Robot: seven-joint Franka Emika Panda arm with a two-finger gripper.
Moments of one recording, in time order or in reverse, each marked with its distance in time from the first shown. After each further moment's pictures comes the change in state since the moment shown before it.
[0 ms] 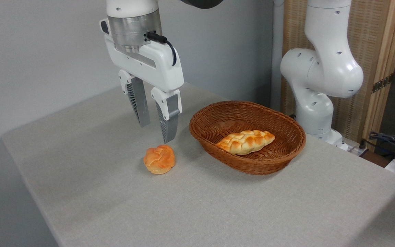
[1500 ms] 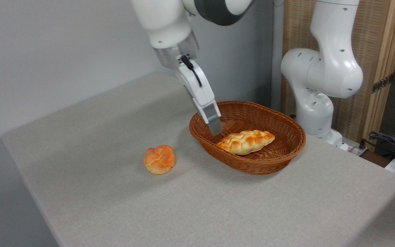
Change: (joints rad) arm -0.032 -0.199 -0.010 -0.342 -0.001 -0.172 0.357
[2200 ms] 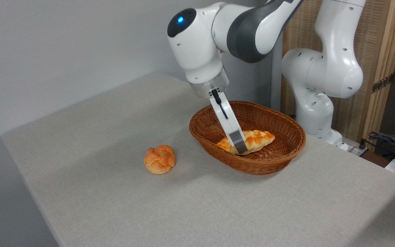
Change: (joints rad) arm 0.001 -0.134 0.003 -0.360 0.023 0.180 0.147
